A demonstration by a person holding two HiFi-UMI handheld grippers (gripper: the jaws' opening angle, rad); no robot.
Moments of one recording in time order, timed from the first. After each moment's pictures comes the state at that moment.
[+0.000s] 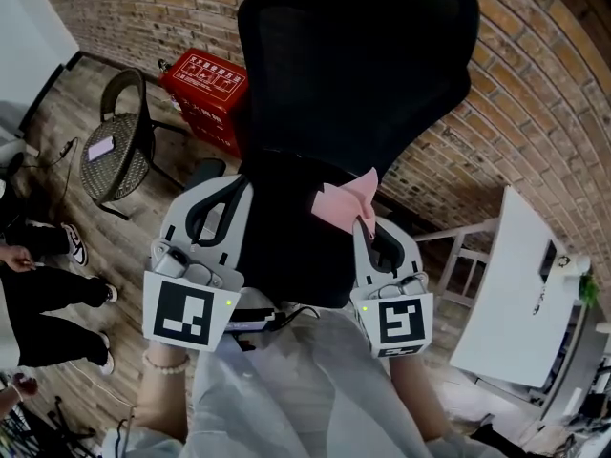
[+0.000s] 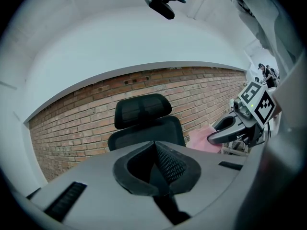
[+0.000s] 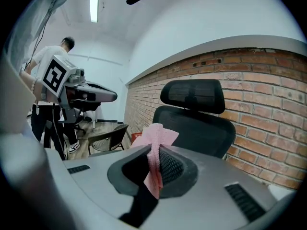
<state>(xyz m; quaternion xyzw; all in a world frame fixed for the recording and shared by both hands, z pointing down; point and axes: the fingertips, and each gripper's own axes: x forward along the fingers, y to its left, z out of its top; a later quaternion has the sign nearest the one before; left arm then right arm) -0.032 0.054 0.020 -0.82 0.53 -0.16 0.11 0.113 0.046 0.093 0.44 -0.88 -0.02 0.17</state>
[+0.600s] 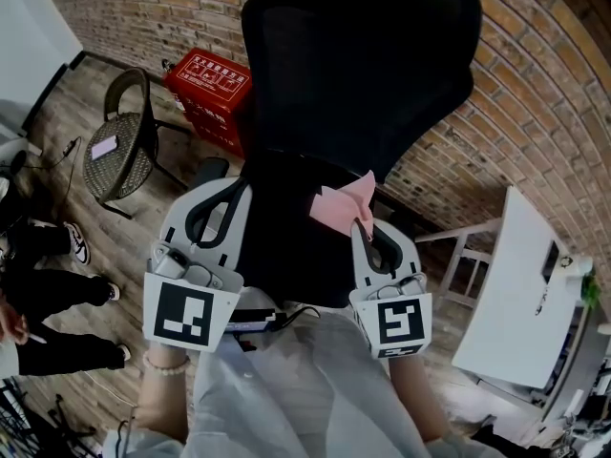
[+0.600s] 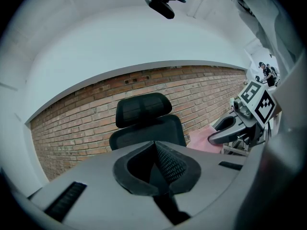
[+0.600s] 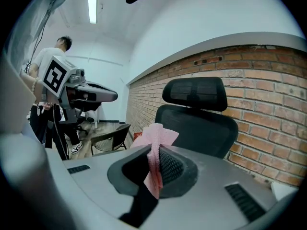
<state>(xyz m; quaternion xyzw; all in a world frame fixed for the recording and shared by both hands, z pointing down) -0.037 0.062 0.022 -0.82 0.54 -0.17 0.10 0.108 0.055 0.101 0.43 -0.88 0.01 0.18</state>
